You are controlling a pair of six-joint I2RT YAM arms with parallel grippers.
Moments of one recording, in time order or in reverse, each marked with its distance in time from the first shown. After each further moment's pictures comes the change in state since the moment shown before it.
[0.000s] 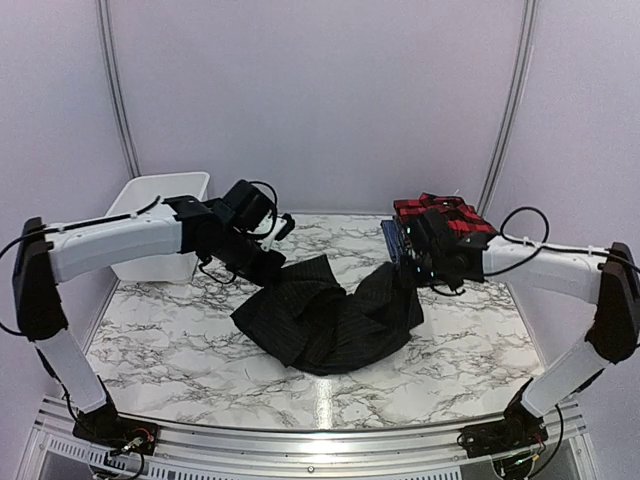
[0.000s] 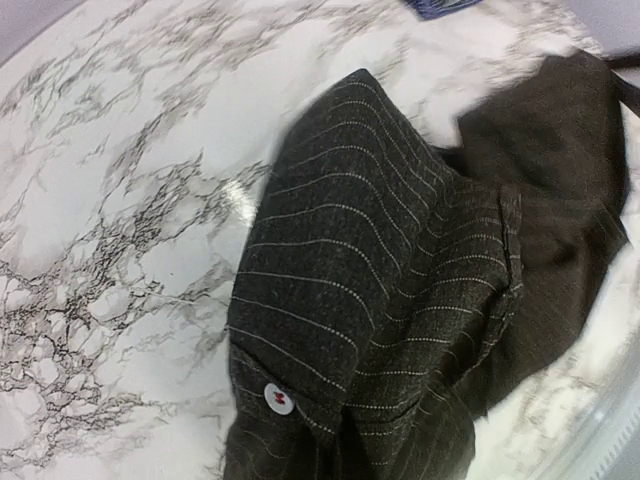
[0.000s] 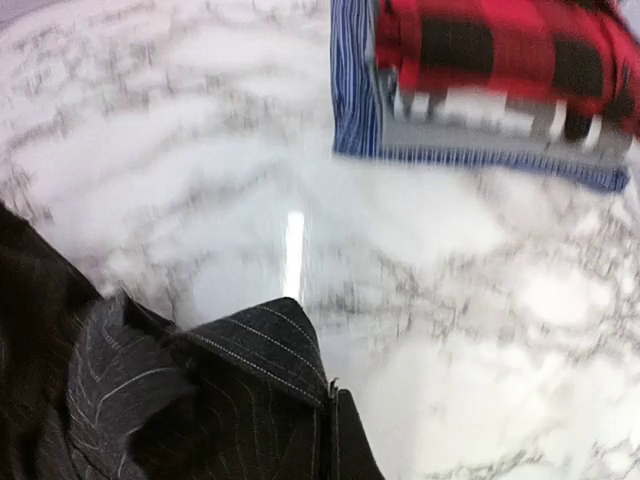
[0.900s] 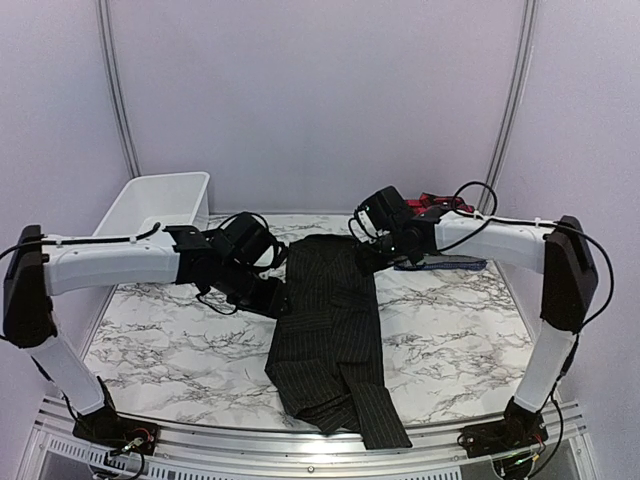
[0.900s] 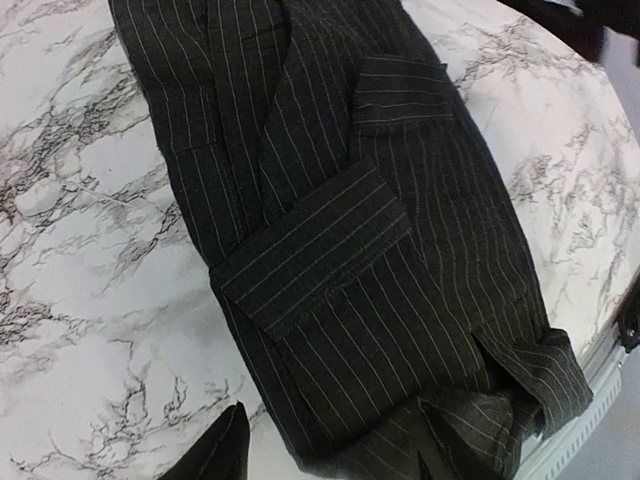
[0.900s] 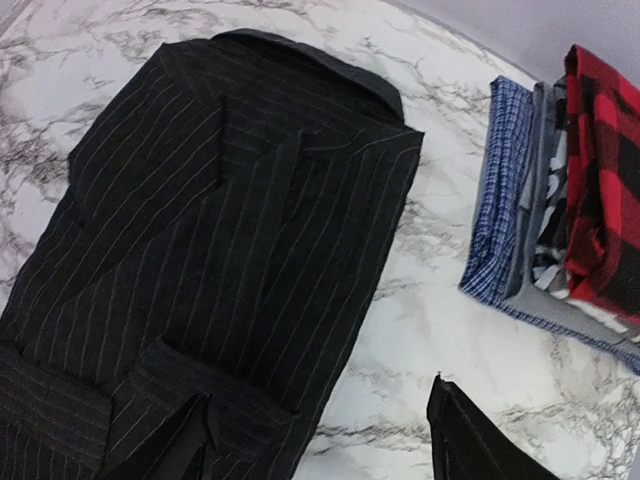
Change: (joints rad) left arm -0.088 -0.200 -0.251 0.086 0.052 -0.253; right arm -0.019 0.399 0.531 -0.044 -0.129 -0.362
